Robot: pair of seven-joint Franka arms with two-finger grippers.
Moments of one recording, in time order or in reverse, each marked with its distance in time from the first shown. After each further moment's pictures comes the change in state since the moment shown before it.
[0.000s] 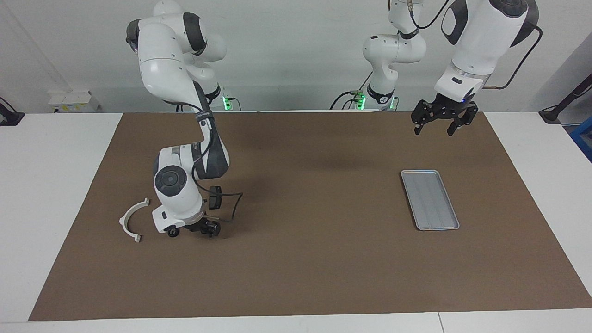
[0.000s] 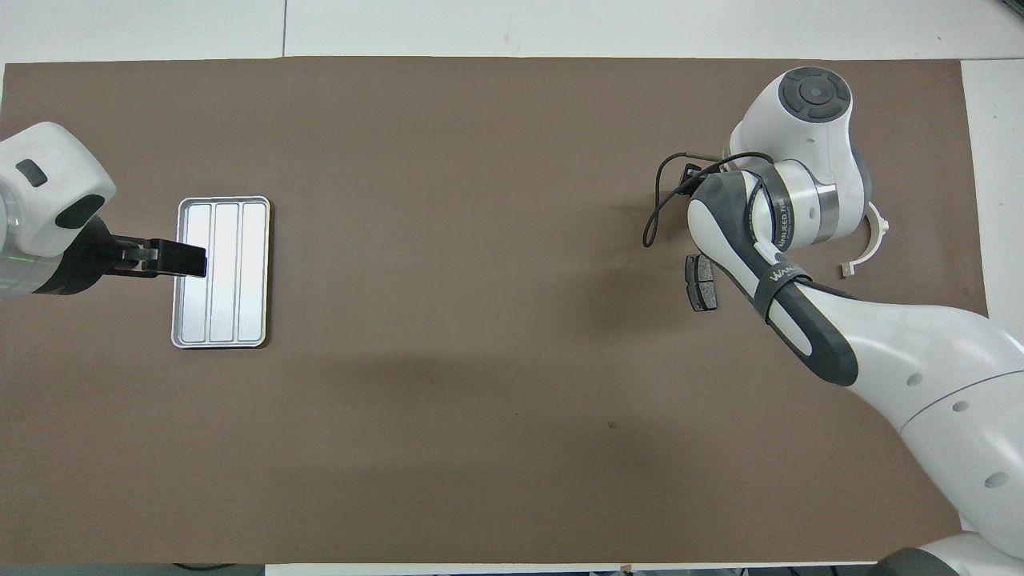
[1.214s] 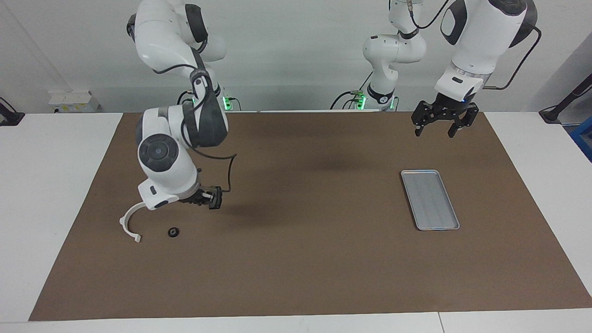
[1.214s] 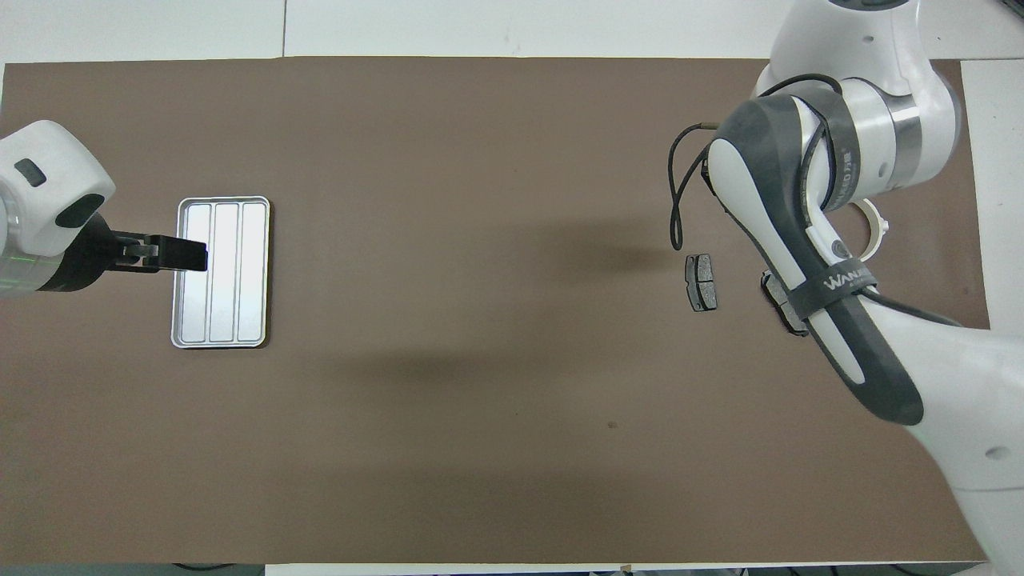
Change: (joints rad) left arm 0.000 -0.007 0.000 -0.019 0.000 0.045 0.000; right arm 0.062 -0.091 0.054 0.344 0.011 -0.617 -0.035
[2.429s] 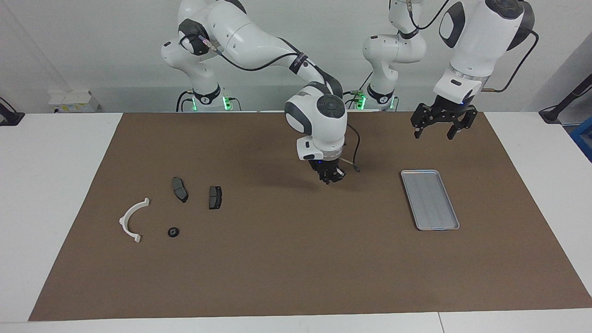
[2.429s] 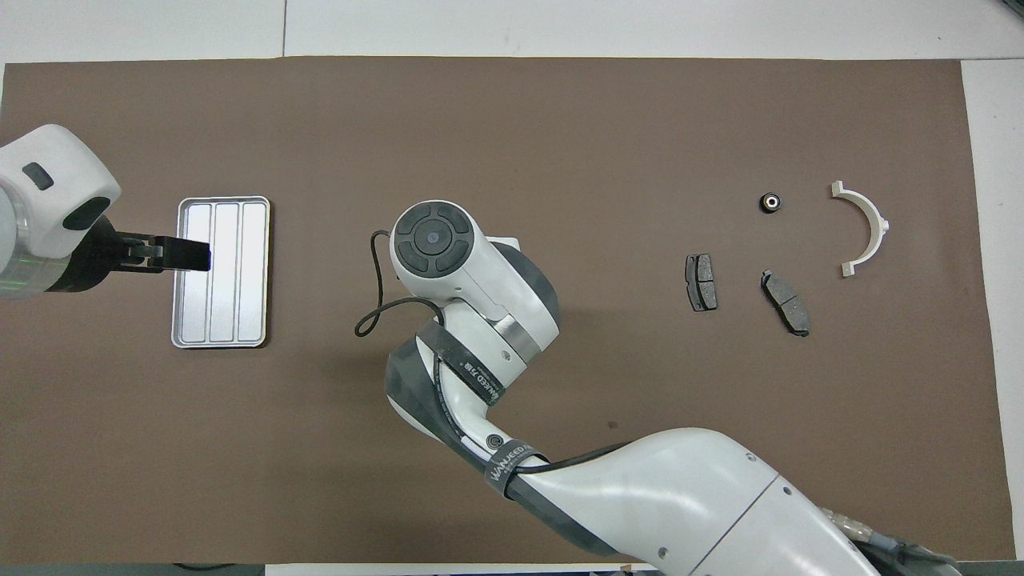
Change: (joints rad) left arm 0.000 -0.005 0.002 -0.024 0.000 0.027 0.000; right arm 0.440 0.117 0.060 -0.204 0.041 0.589 0.999
